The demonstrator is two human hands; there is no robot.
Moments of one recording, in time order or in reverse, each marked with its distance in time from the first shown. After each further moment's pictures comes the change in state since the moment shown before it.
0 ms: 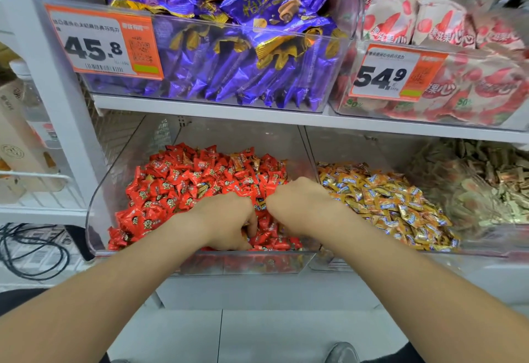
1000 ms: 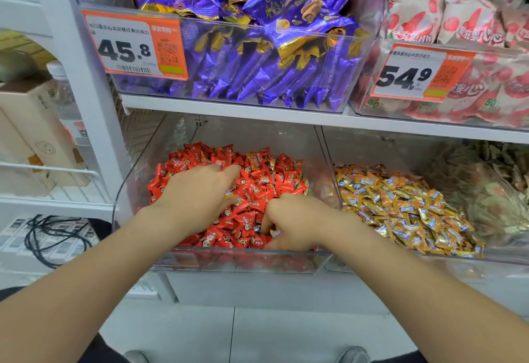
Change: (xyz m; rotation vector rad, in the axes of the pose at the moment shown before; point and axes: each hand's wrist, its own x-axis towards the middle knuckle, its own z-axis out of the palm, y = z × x) left_hand -0.045 -0.036 -0.021 0.219 0.436 -0.151; right_hand 0.010 -0.019 0.012 0.481 0.058 -0.113
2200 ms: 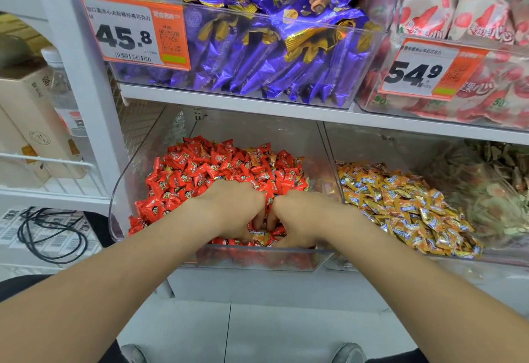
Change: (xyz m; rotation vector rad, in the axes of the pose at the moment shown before) left_hand 0.025 0.040 0.011 0.035 -0.429 0.206; right_hand 0.004 0.009 0.001 -0.068 -0.045 0.054
